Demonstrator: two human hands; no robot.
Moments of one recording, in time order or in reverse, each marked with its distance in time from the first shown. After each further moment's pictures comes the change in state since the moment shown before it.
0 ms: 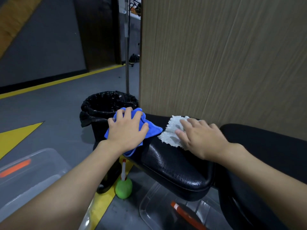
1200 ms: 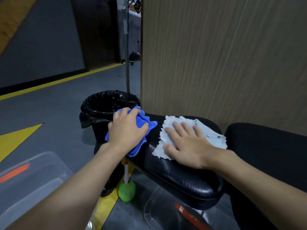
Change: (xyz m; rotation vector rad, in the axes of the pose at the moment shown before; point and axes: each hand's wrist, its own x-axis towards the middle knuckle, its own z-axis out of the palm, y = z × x) left_hand 0.011 -0.008 0.004 -0.291 0.018 -0.150; right_hand 0.014 -0.037 0.015 0.208 -0.191 -0.130
